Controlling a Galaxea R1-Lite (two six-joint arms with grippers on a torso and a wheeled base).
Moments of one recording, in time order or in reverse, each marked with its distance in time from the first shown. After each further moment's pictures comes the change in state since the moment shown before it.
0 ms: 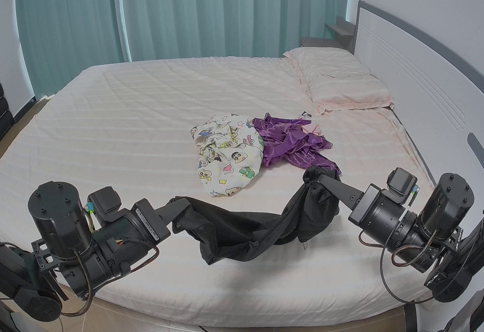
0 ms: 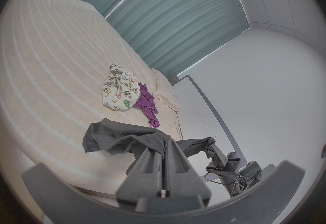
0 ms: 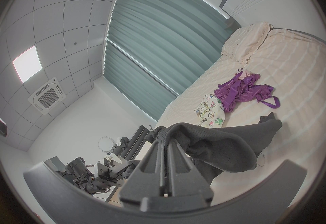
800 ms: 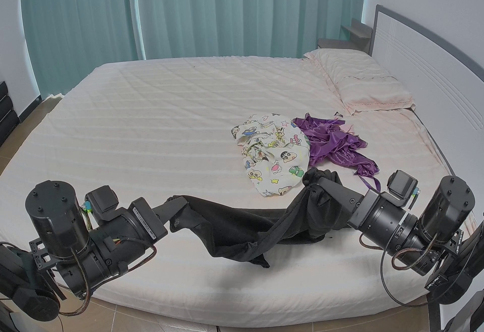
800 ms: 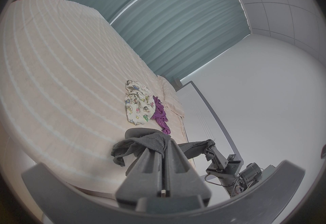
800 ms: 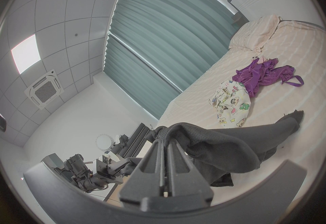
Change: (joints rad) left arm 0.007 -0.012 0.002 0.006 0.000 0.003; right arm 0.016 -0.005 0.013 -0.001 -0.018 -0.025
